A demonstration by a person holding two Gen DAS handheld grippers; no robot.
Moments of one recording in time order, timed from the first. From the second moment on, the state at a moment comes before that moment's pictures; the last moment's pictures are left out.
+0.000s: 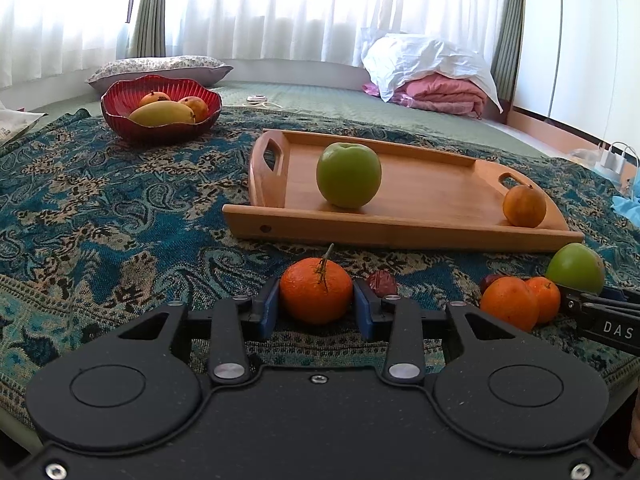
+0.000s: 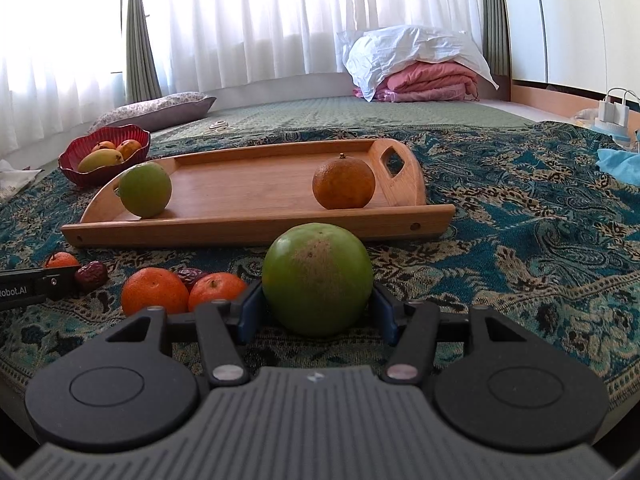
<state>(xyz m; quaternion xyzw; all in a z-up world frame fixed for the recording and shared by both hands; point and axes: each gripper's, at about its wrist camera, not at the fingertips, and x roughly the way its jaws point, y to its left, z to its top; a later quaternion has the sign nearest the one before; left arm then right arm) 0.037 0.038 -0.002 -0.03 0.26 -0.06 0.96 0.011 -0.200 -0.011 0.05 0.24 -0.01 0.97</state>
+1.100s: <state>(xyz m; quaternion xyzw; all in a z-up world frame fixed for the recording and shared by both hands) 0.080 0.016 0.080 -0.02 0.23 -0.08 0.97 0.052 -0.210 0.063 0.05 0.19 0.00 0.98</state>
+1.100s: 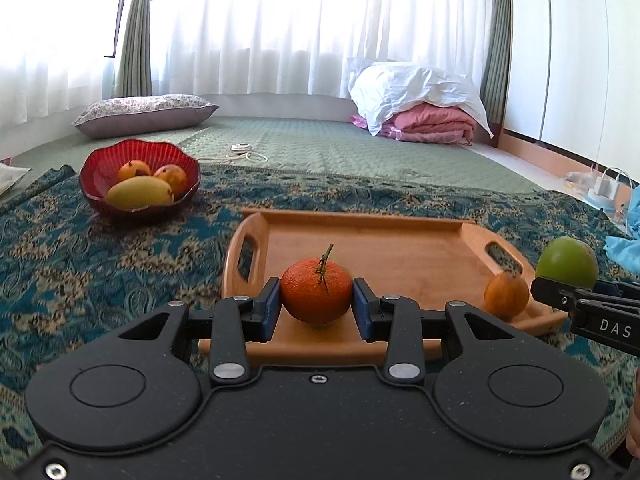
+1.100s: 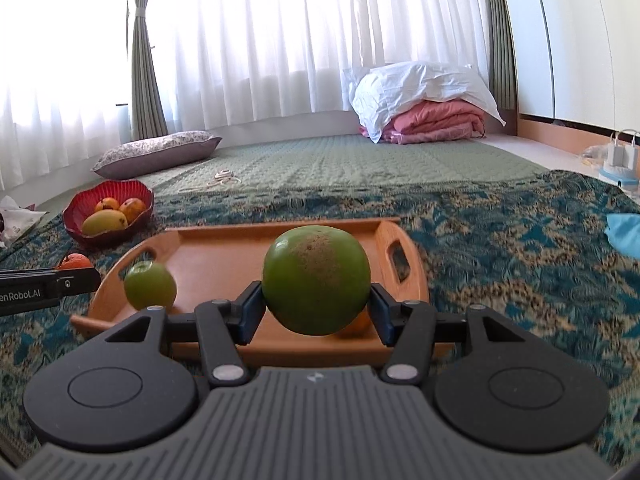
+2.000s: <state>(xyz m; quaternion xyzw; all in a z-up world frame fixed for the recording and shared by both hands) 0.224 0.011 0.078 -0.06 0.34 -0.07 0.94 0.172 -0.246 0.051 0.10 0.29 -0.01 0.95</state>
